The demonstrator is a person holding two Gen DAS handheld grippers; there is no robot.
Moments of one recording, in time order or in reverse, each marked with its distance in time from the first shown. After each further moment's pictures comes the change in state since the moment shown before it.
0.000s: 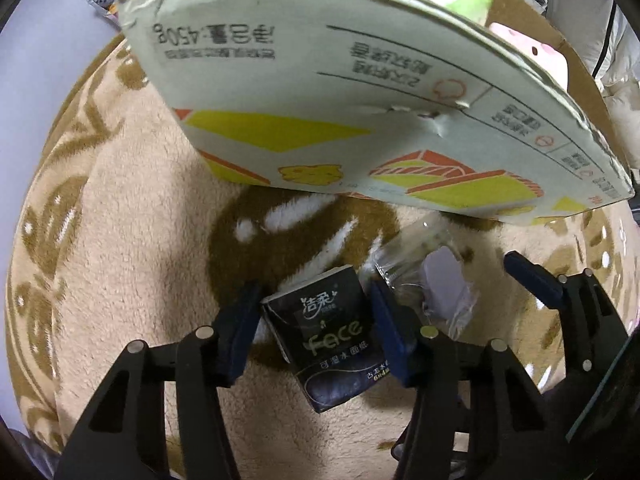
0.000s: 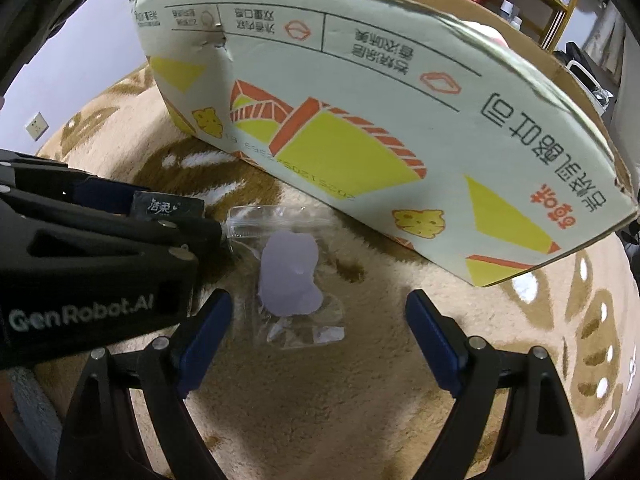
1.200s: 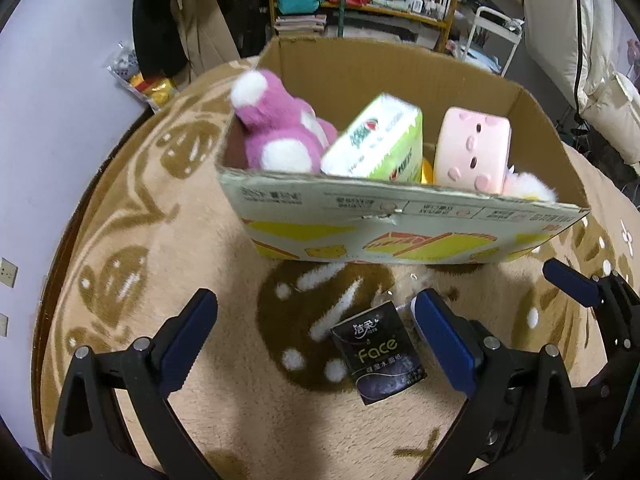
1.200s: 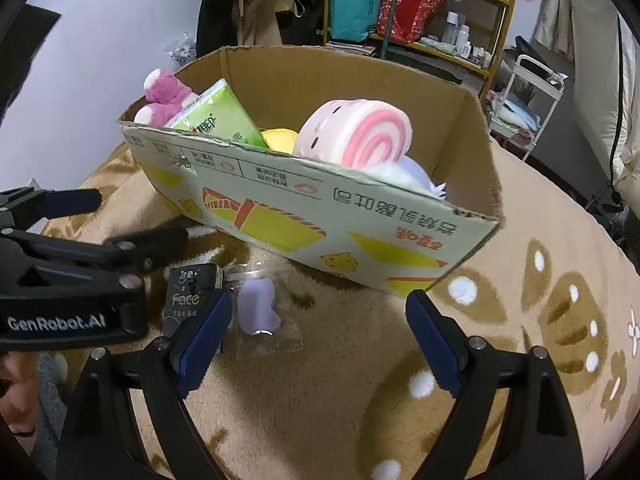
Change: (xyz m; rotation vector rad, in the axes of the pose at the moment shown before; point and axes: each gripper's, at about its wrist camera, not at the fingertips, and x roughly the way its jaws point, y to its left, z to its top) left arm -0.065 -0.014 -0.017 0.084 -0.257 0.093; right arm -0.059 -0.036 0.006 0.149 -0.152 -0.029
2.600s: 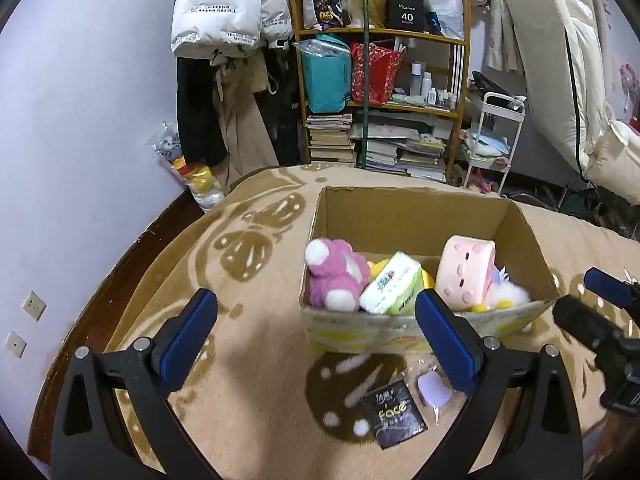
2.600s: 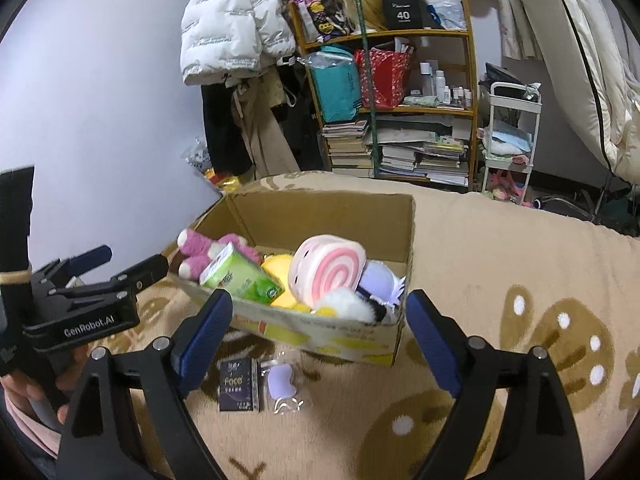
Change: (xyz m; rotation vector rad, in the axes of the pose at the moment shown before) left arm -0.087 0.016 0.019 -0.016 -0.352 0.100; right arm -0.078 -0.050 0.026 0.178 -0.271 0.145
